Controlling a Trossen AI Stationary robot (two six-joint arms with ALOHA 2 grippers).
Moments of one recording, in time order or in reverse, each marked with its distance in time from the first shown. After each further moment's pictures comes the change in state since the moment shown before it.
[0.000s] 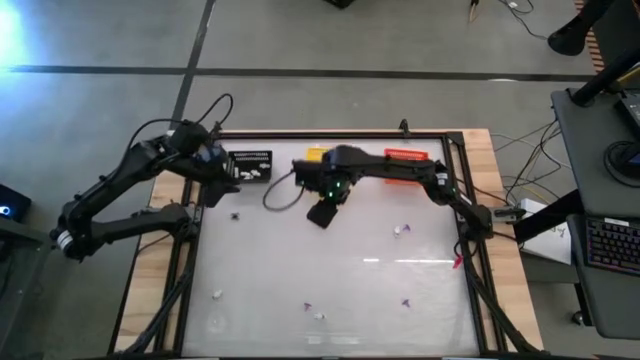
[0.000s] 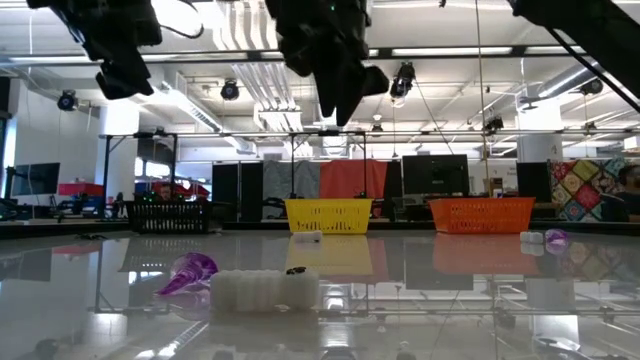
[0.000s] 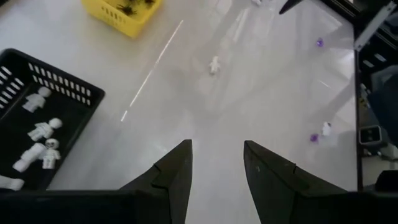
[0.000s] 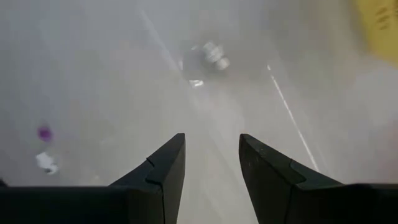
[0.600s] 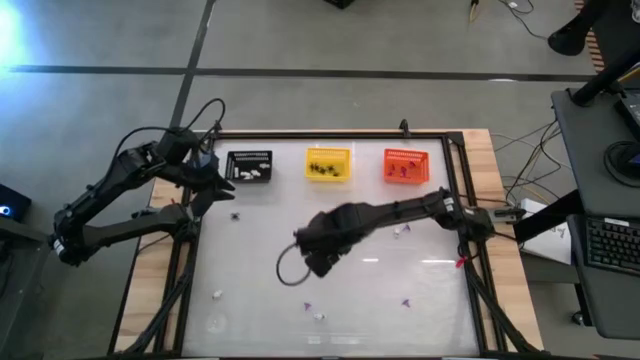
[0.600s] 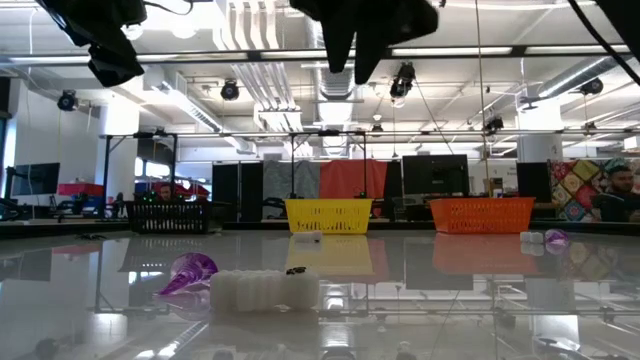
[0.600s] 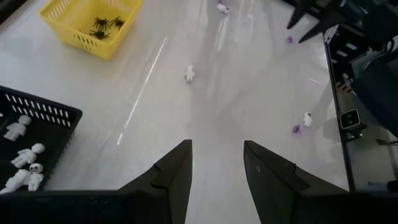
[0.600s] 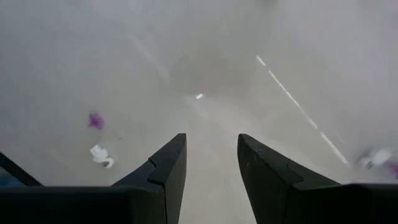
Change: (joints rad) left arm -0.054 -0.104 0.000 -0.016 0.041 0.047; right arm 0.314 -0.011 0.000 -0.001 0.156 0.528
